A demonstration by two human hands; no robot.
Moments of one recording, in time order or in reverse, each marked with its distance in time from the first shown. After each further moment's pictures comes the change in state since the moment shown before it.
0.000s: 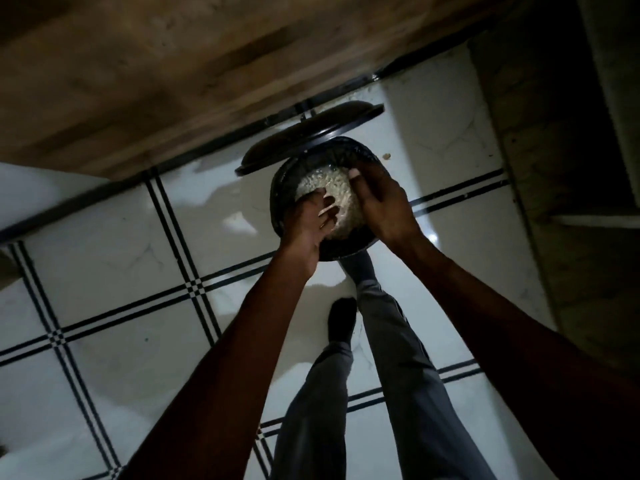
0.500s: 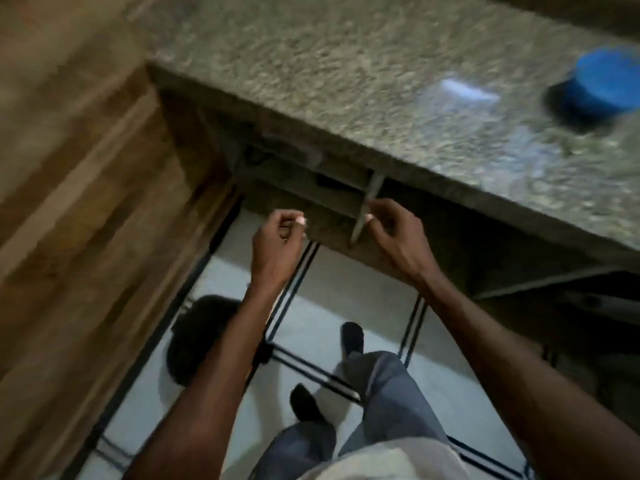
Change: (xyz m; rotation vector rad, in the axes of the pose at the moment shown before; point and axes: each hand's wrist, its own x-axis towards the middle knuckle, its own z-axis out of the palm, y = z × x) left_hand -0.361 -0.010 0.263 1.009 -0.622 0.920; right_hand -0.383 -0.046 -0.368 0.051 0.843 -0.100
